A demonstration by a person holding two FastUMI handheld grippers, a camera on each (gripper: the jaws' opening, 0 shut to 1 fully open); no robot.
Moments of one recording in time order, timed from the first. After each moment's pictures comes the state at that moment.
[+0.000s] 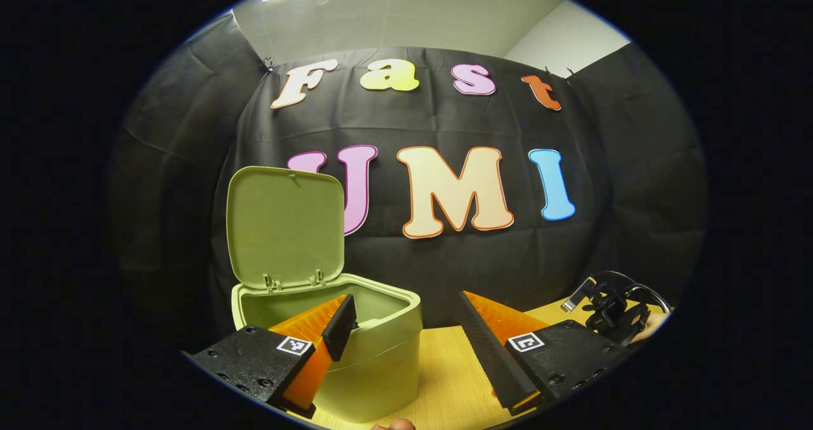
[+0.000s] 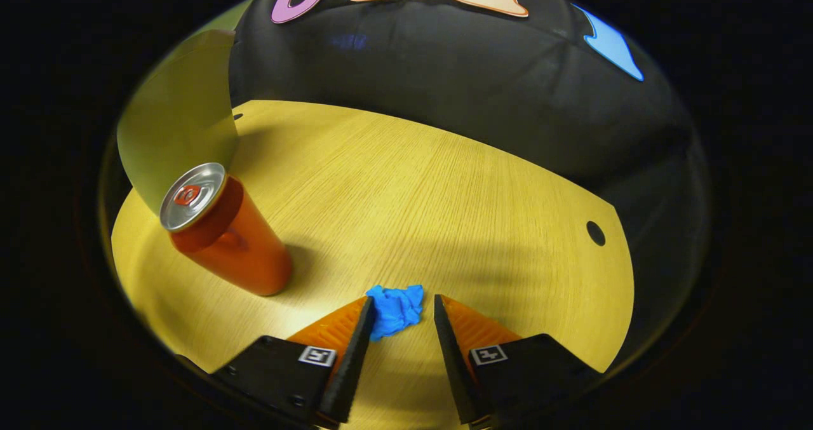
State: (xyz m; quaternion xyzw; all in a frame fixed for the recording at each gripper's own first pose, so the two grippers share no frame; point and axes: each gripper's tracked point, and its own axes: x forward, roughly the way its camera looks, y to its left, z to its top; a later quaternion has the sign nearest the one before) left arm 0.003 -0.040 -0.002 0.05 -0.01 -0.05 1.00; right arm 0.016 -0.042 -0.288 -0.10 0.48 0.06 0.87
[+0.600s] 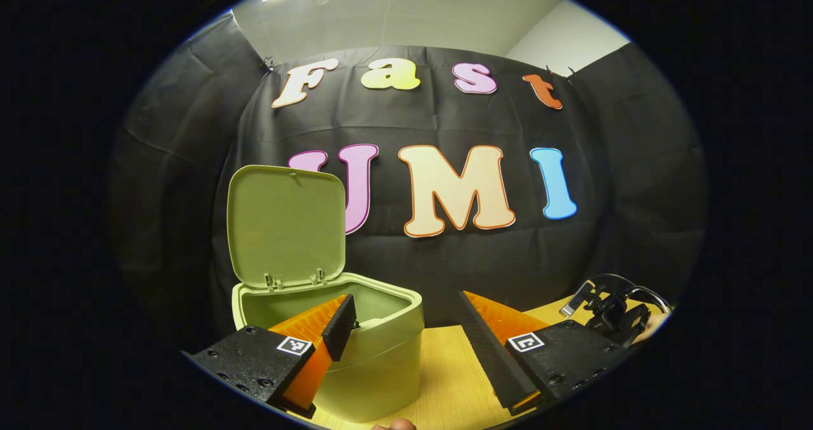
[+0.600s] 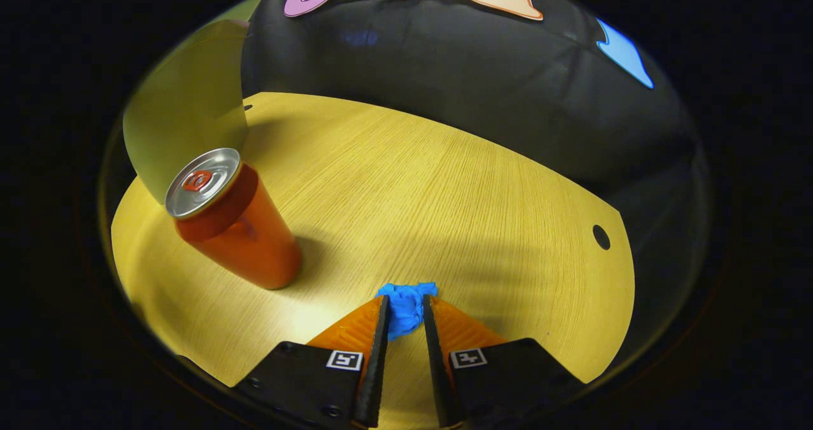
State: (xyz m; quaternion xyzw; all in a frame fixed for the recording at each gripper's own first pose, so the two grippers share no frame) left arm 0.003 -0.041 -0.004 0.05 -0.01 -0.05 1.00; right arm 0.016 -0.038 -0.289 -0.12 0.48 0.08 0.87
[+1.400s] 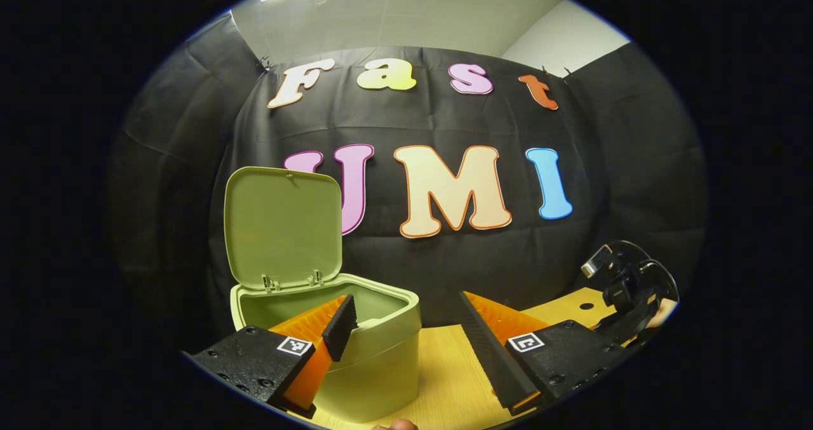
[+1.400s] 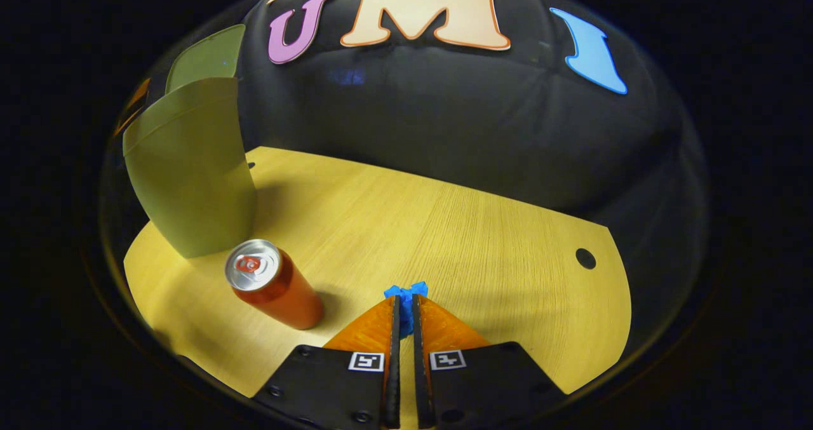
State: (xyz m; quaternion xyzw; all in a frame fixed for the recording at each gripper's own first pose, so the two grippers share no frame) left arm 0.004 -0.043 -0.002 0.05 -0.01 -0.06 1.00; right arm 0.035 -0.030 -0.216 -0.05 0.38 0.08 0.92
